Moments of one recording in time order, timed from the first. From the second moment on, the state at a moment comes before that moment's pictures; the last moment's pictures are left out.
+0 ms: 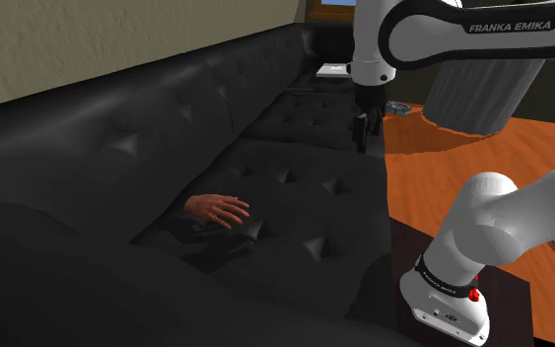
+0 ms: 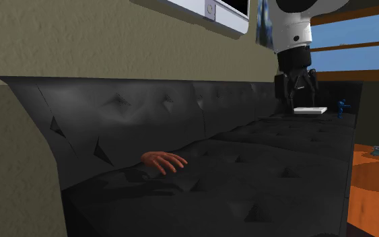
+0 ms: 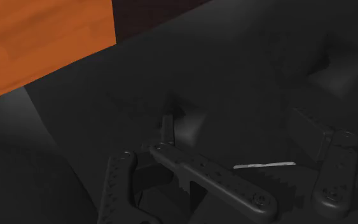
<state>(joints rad) 0.01 -0.74 0.03 -2.41 -0.11 1.52 0.02</state>
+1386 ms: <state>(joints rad) 0.16 -0.14 0.04 -2.15 0.21 1.87 -0.13</state>
